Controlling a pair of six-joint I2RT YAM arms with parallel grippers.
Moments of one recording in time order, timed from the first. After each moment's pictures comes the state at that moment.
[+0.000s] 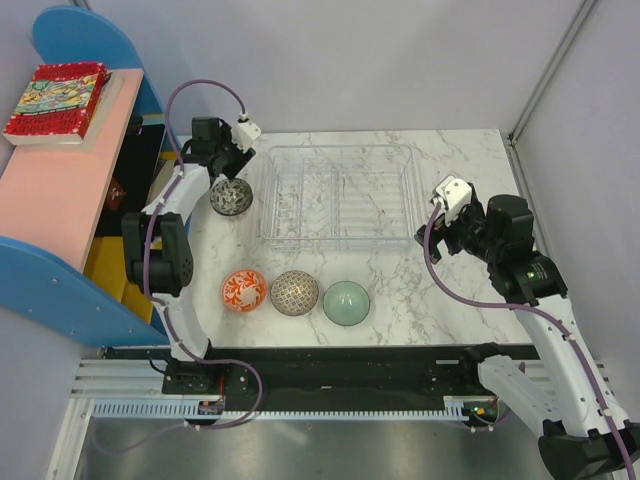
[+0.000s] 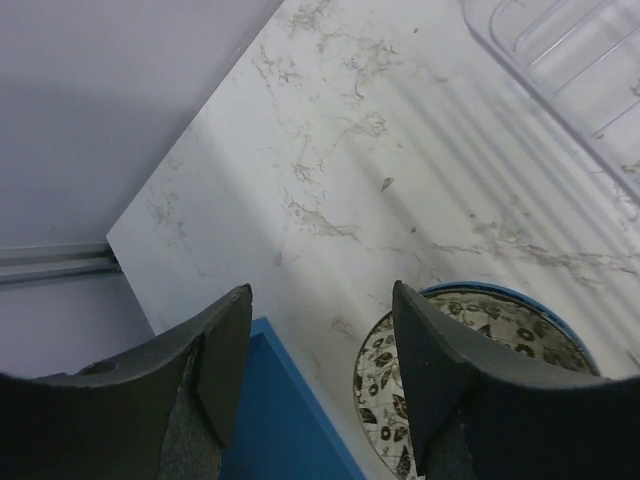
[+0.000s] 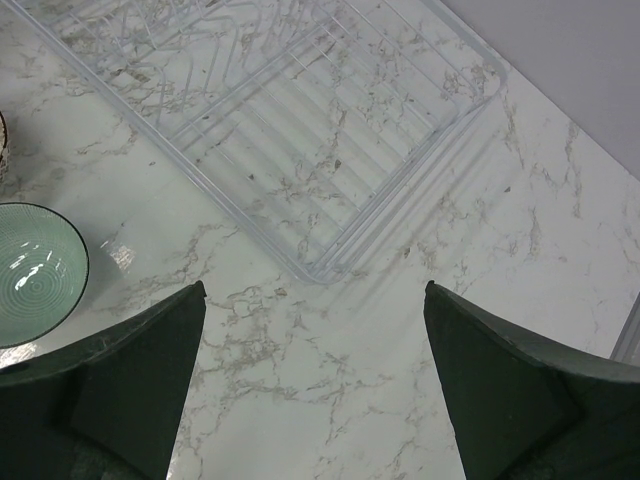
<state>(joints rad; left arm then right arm) -0.05 1.92 1.55 -0.24 0.13 0.75 0.23 0.83 0.97 -0.56 -0.33 -0.41</state>
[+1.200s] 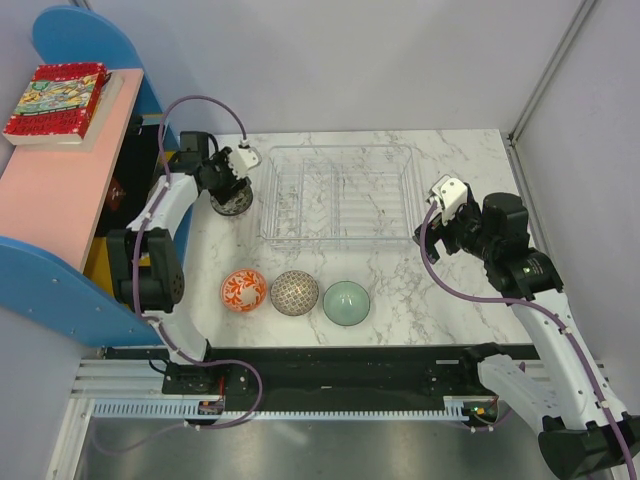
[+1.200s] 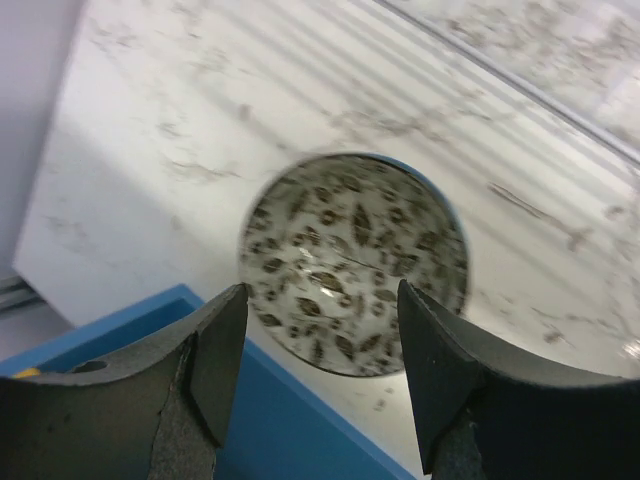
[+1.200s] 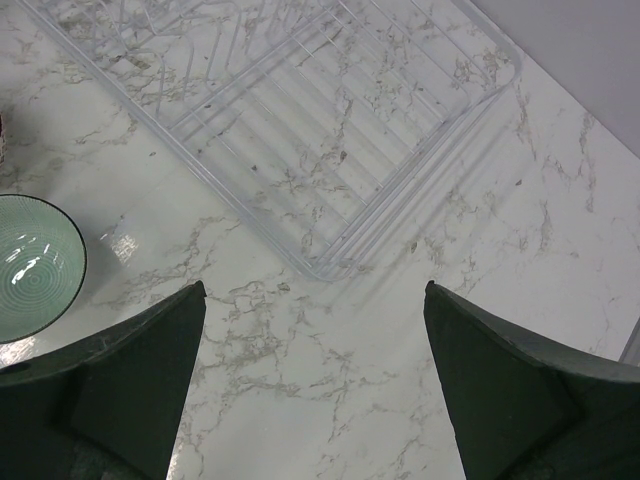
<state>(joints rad) 0.01 1.80 1.48 -0.50 0.33 0.98 0.24 0.86 0.96 -0.56 -0.33 -0.42</state>
